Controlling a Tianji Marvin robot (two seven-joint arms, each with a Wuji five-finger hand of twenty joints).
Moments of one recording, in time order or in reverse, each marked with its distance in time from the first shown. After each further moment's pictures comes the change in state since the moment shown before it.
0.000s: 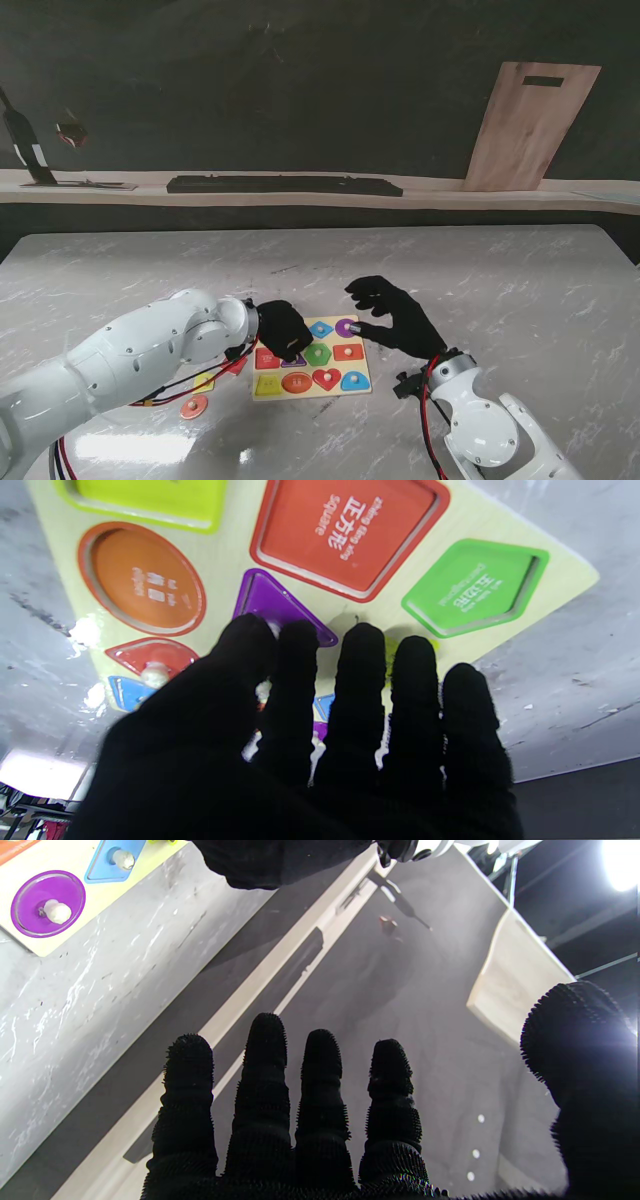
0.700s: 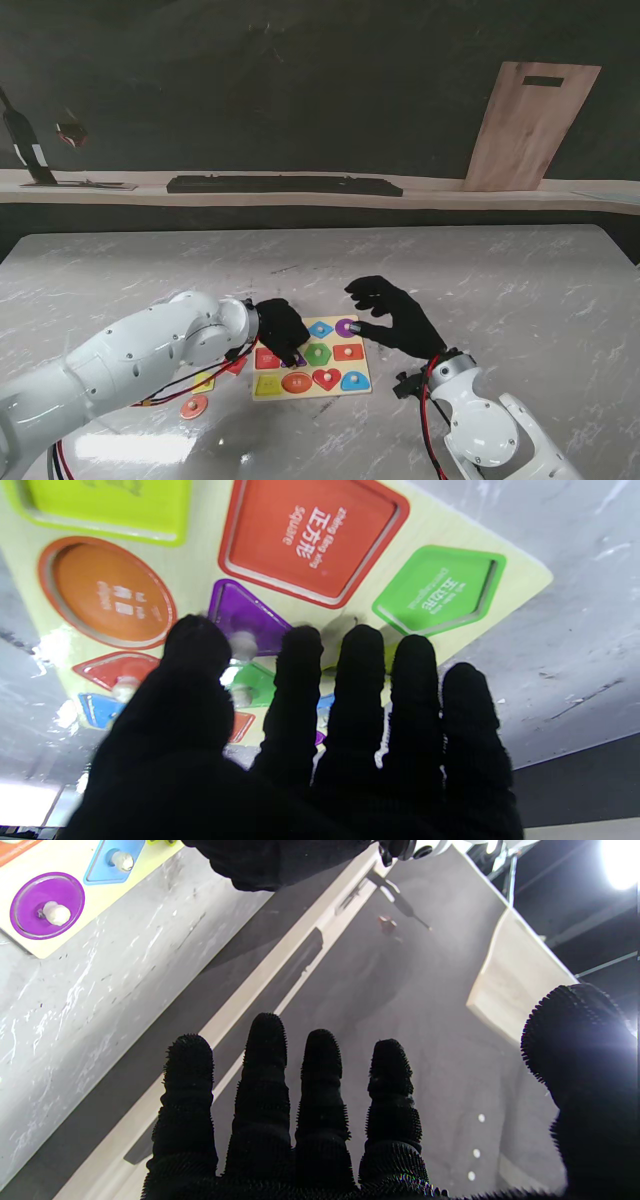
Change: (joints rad) left arm 0.010 0.011 -0.002 -0.032 0.062 0.066 -0.001; right arm 0.000 0.000 0.000 0.000 0.005 0.000 0.002; left_hand -0.065 0.100 -0.322 0.002 -0.039 0.045 -0.025 0.144 -0.041 -0.001 0.047 -0.053 0.011 -0.002 0.012 0.000 0.006 0.000 0.000 0.000; right_hand 0.000 0.013 -0.013 0.000 0.000 0.000 0.000 0.000 0.000 0.000 0.000 0.000 0.000 0.000 0.000 0.000 0.000 0.000 0.000 0.001
